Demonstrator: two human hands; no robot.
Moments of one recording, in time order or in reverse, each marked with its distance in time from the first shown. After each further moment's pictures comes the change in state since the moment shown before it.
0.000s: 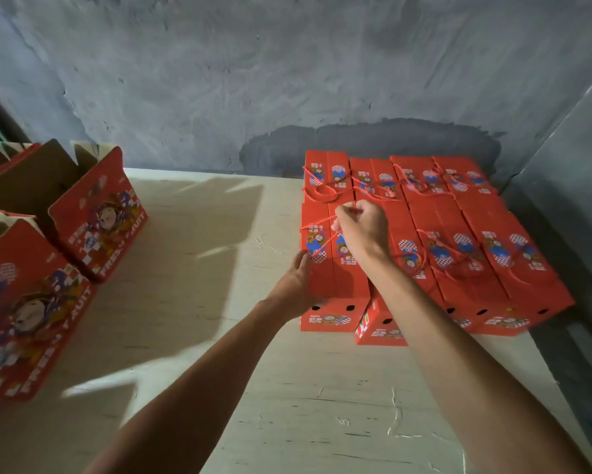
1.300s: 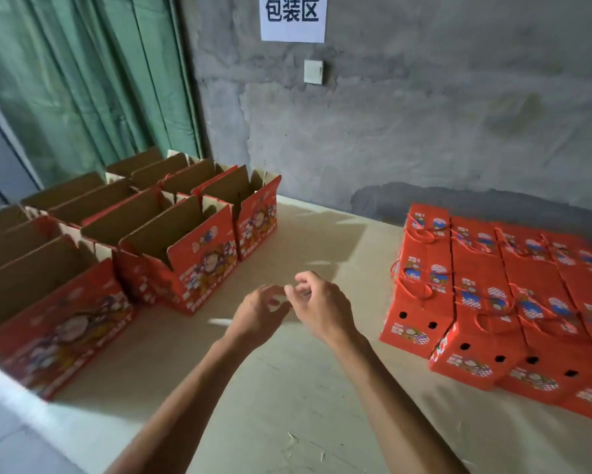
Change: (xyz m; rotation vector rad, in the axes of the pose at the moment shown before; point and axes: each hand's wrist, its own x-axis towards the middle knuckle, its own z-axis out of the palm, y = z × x) left_hand -0.311 -0.067 -0.104 -0.012 0.650 -0.118; right_hand -0.286 -0.071 0.077 -0.344 -0.536 -0.541
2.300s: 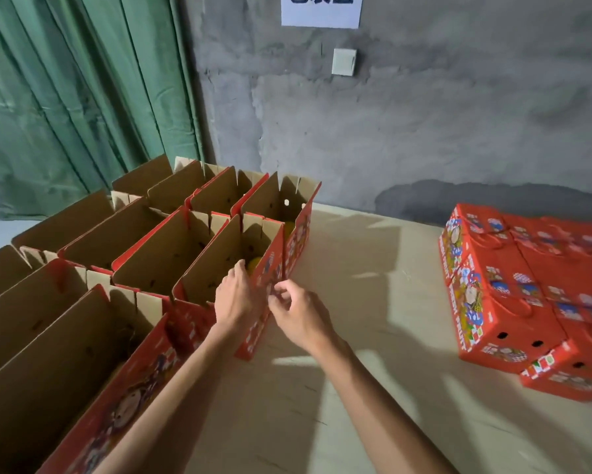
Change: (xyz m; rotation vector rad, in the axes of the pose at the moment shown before) left_hand 0.139 -0.209 -0.170 0.248 0.069 -0.233; right_hand 0.126 -0.167 0.215 0.106 -0.059 0.156
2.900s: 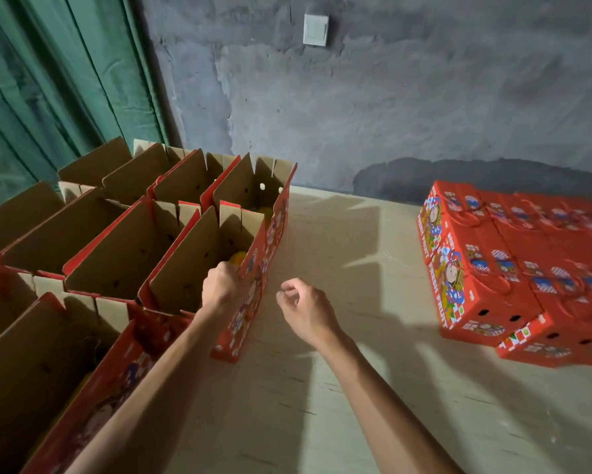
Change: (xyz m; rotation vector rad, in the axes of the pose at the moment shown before) left_hand 0.040 0.004 0.027 -0.086 -0.142 -0.125; right_hand 0.016 0.051 -0.006 0.040 0.033 0.157
